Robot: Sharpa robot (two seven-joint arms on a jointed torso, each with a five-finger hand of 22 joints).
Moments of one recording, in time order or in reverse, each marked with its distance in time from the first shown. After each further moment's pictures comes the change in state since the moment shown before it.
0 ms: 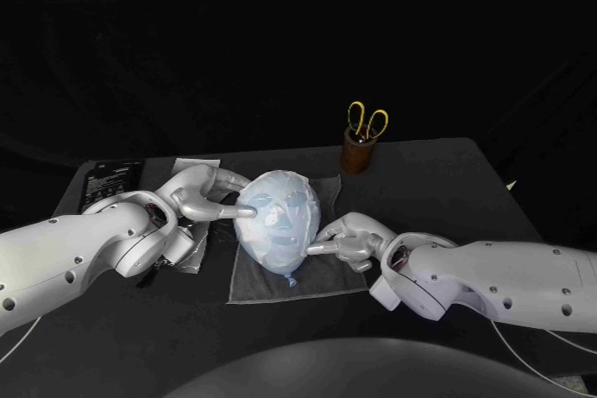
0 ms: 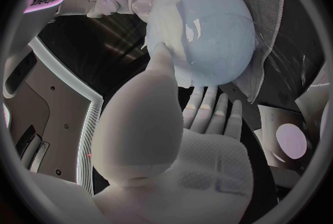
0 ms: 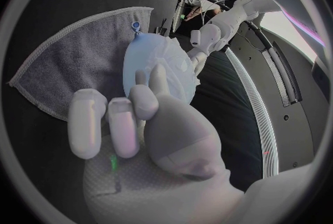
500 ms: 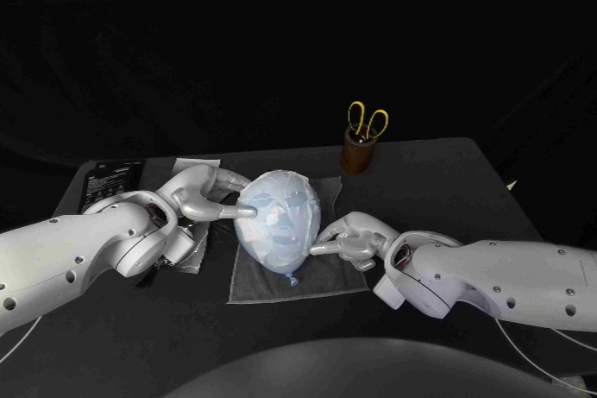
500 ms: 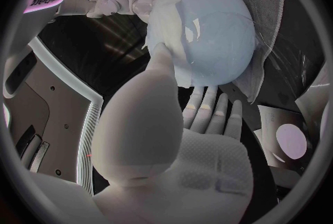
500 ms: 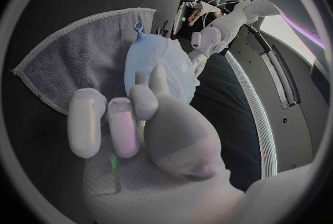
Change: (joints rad) left arm 0.000 0.001 0.000 0.000 0.000 0.000 0.000; left_hand 0.000 0.000 0.000 0.000 0.000 0.000 0.000 0.000 0.001 0.000 0.000 0.000 0.000 0.000 0.000 0.000 0.000 0.000 0.000 0.000 0.000 0.000; right arm 0.003 -0.013 0.000 -0.006 -0.027 0.028 0.004; right_hand 0.009 0.001 0.000 0.020 0.000 -0.026 0.011 0.004 0.005 0.000 0.000 0.000 0.000 0.002 0.002 -0.006 0.000 0.001 -0.005 0.005 -0.007 0.001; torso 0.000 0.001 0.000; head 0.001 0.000
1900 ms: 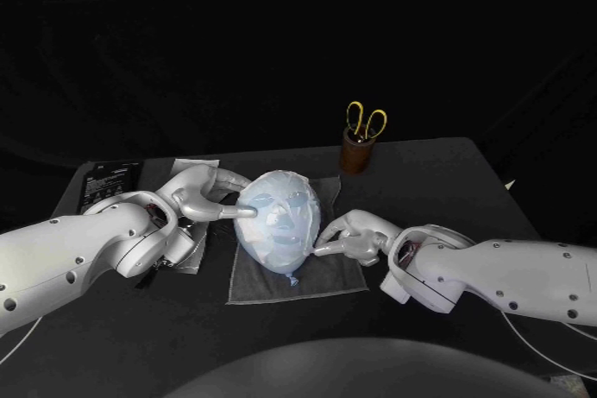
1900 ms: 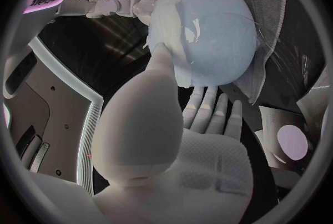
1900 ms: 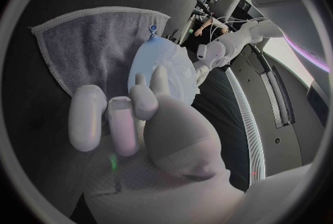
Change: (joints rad) left arm 0.000 0.006 0.000 -0.003 -0.001 0.000 0.000; left_hand 0.000 0.000 -0.003 0.003 0.000 0.000 0.000 0.002 0.000 0.000 0.000 0.000 0.001 -0.004 -0.004 0.005 0.000 -0.016 0.000 0.000 0.000 0.002; right arm 0.007 -0.015 0.001 -0.016 -0.168 0.042 -0.035; right_hand 0.018 0.001 0.000 0.047 0.000 -0.096 0.014 0.052 0.042 0.004 -0.007 0.000 0.000 0.001 -0.004 -0.036 0.000 0.005 -0.024 -0.012 -0.047 0.000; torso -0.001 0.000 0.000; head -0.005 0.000
